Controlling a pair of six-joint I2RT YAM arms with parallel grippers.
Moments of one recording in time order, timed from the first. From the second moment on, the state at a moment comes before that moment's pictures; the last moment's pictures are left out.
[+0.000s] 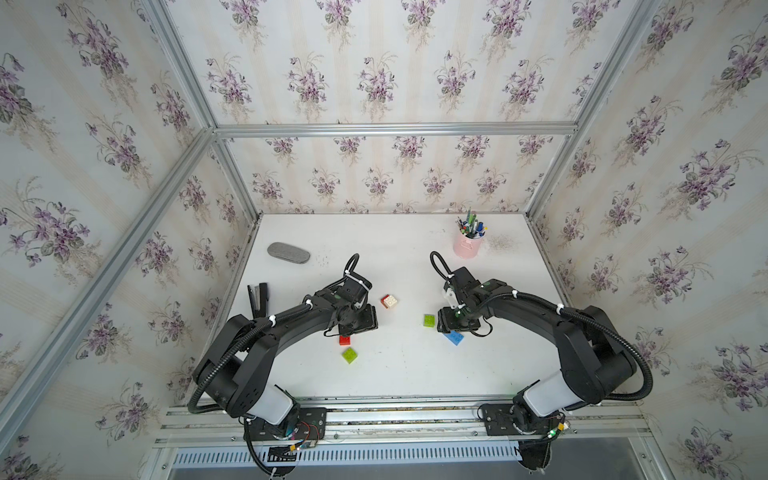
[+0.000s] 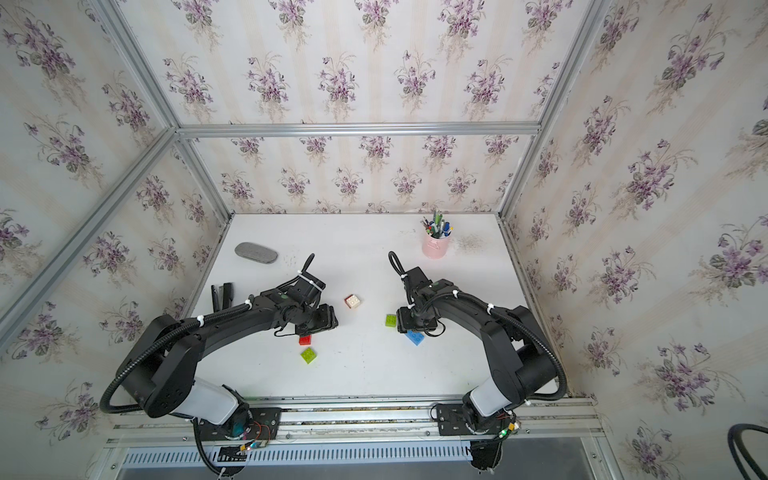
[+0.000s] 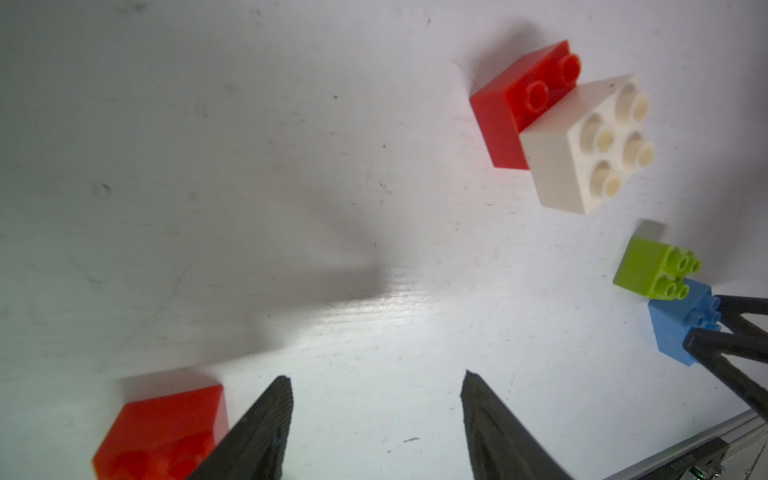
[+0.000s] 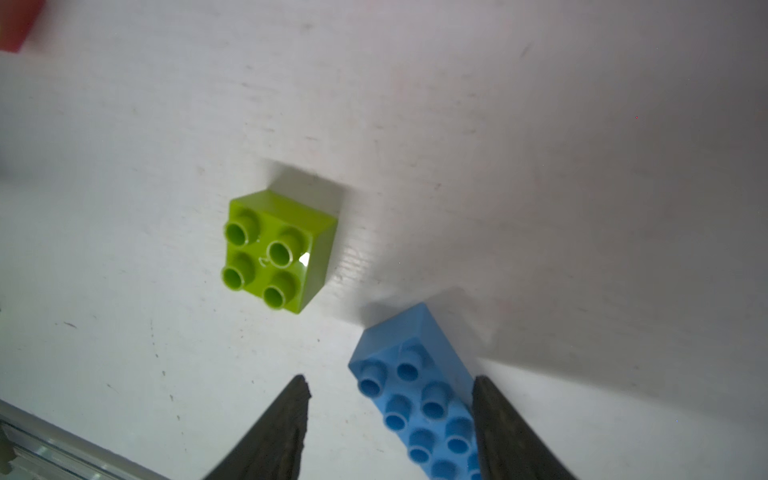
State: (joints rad) left arm -0.58 1.53 0.85 -0.53 0.14 -0.73; right arm 0.54 1.56 0.88 -0.72 -0.16 0.35
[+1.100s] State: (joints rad) left arm -0.57 1.44 0.77 -0.53 0.11 -0.75; right arm 0.83 1.85 1.21 -0.74 -0.08 0.22
